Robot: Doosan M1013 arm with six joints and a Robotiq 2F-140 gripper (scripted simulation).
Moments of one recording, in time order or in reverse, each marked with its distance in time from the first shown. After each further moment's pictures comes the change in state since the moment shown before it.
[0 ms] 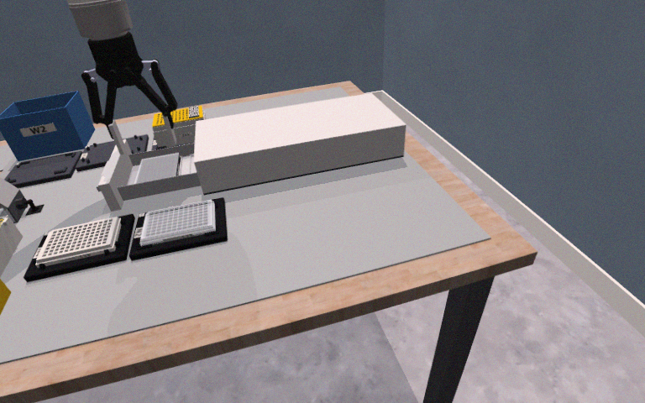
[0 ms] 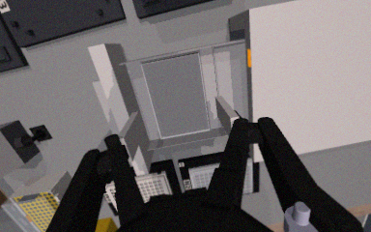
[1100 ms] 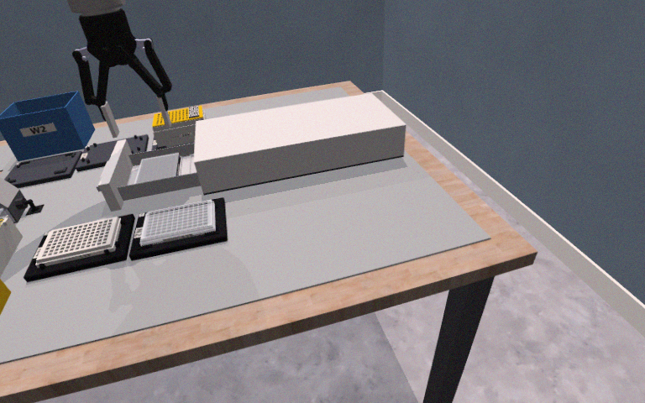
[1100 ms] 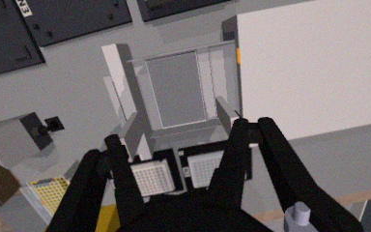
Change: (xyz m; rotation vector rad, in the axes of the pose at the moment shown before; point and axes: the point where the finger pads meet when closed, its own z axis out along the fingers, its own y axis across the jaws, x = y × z) arm 0.000 0.000 -0.039 0.000 0.000 0.000
